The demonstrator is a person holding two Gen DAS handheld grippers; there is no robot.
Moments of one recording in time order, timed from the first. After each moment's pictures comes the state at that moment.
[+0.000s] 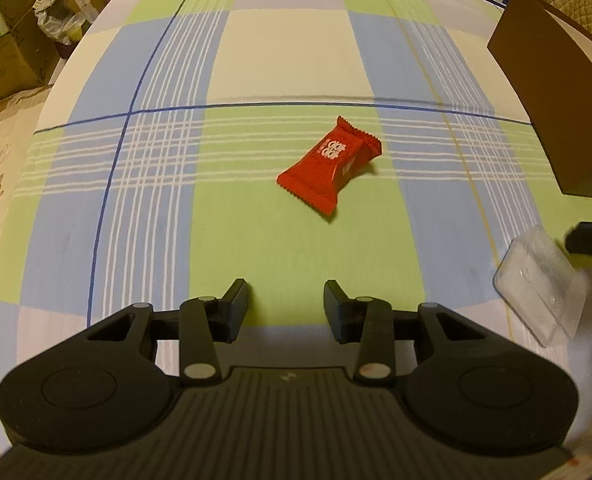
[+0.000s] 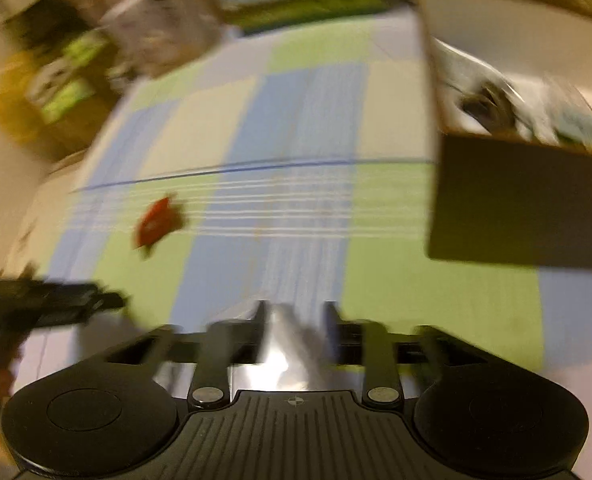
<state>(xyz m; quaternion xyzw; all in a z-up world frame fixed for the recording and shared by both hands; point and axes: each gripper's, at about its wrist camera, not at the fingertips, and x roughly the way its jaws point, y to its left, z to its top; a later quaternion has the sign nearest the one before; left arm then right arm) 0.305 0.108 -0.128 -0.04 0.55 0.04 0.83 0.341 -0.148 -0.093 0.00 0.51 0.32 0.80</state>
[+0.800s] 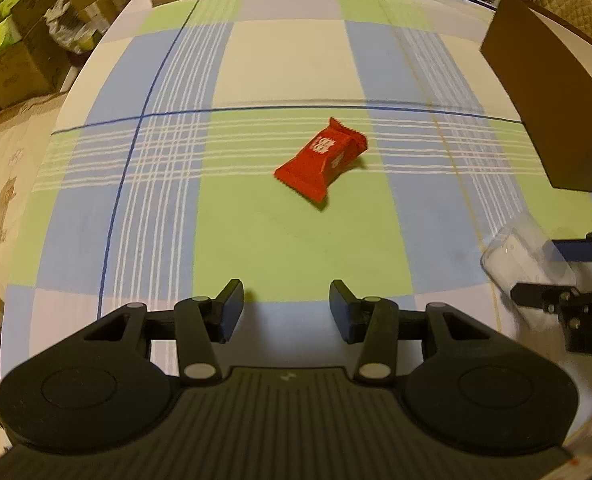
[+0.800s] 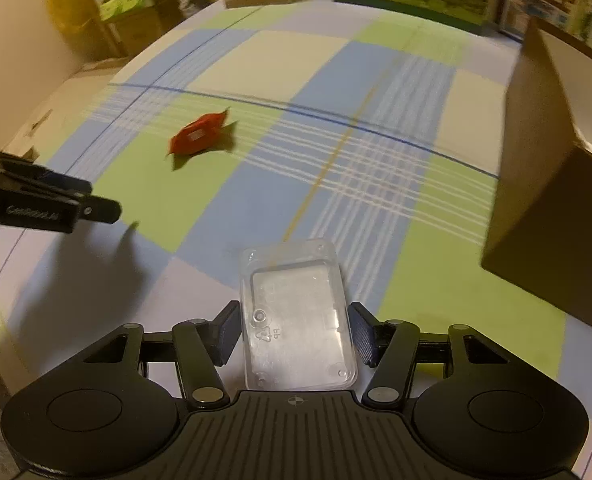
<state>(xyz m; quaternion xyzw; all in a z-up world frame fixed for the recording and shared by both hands) 0.286 0.096 -0.115 -0.02 0.54 0.04 0.84 0.318 -0.113 -0.123 -0.14 0.50 0.33 0.79</state>
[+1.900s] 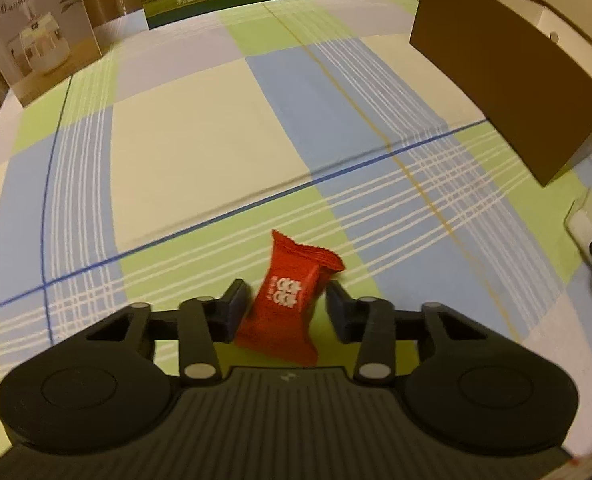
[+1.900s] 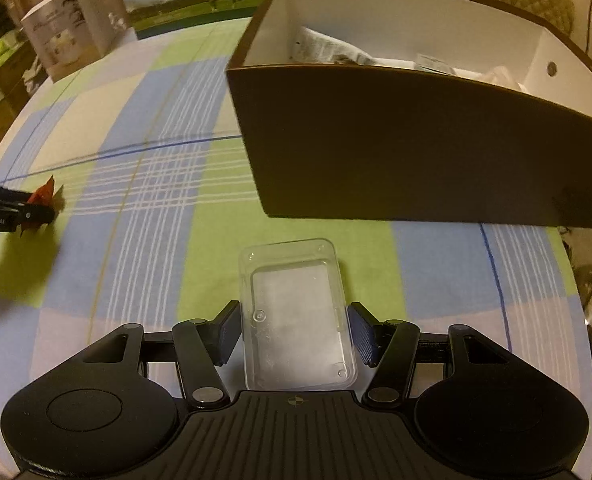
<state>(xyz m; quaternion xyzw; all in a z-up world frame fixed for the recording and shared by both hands) 0.385 0.096 -0.143 0.06 0.51 -0.12 0.85 0.333 -0.207 -0.115 -0.04 0.51 0.14 0.85</state>
